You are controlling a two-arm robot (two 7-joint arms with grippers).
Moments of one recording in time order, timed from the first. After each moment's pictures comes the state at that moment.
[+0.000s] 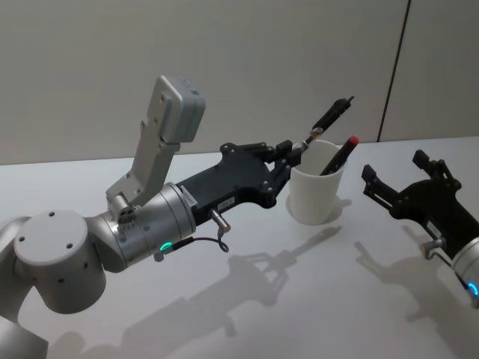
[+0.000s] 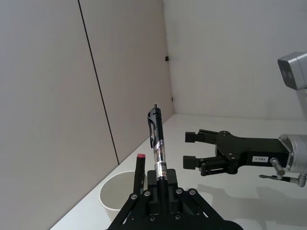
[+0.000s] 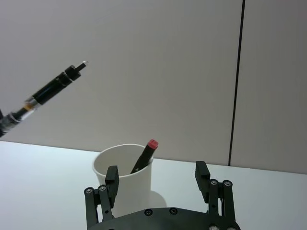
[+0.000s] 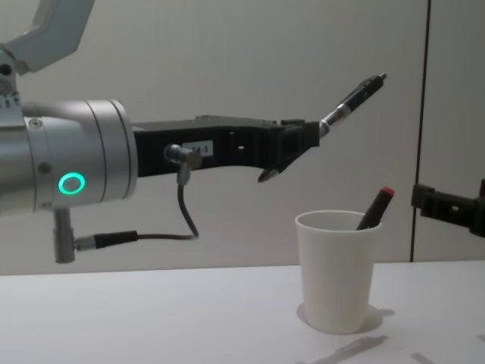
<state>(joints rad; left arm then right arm) -0.27 0.41 0.38 -1.77 -0.43 0.22 -0.51 -0.04 0.35 -0.21 -1.79 0.38 0.04 0.11</state>
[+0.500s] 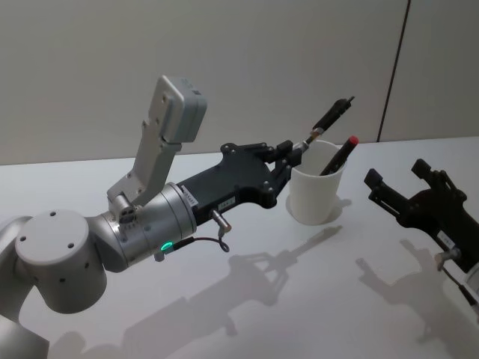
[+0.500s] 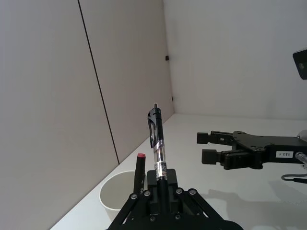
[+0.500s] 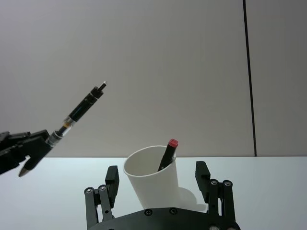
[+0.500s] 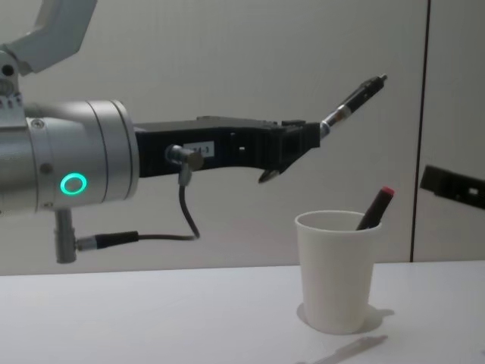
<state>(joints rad) -0.27 0.41 0.38 -1.77 -0.42 0.22 -0.51 -0.12 0.39 -0.18 -1.88 0.58 0.04 0.16</state>
